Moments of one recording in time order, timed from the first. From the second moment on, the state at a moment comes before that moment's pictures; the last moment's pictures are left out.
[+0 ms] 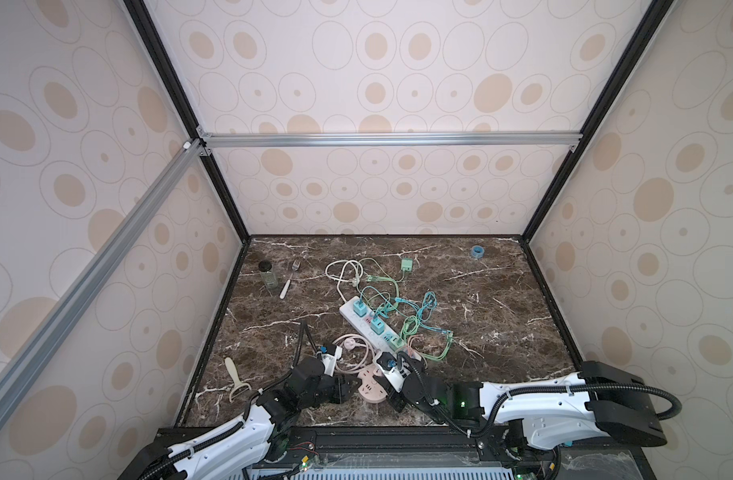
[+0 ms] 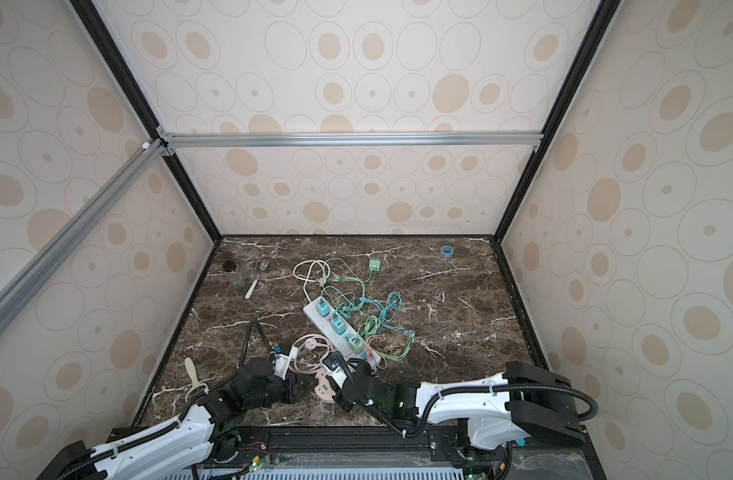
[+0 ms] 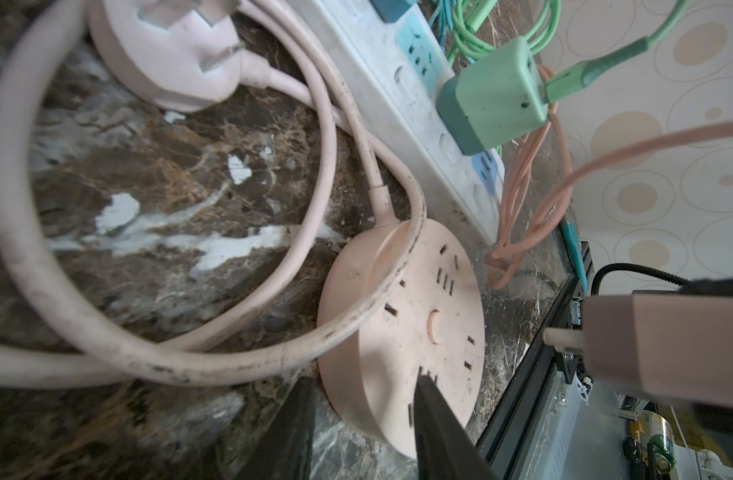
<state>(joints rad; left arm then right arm) -0.71 0.76 0.04 0.08 0.29 -0.77 1.37 1.31 0.55 0.22 0.42 0.19</state>
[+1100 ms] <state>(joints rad) -0.71 0.76 0.02 0.12 0.28 -0.78 1.35 1.49 0.59 0.34 0.28 0.15</state>
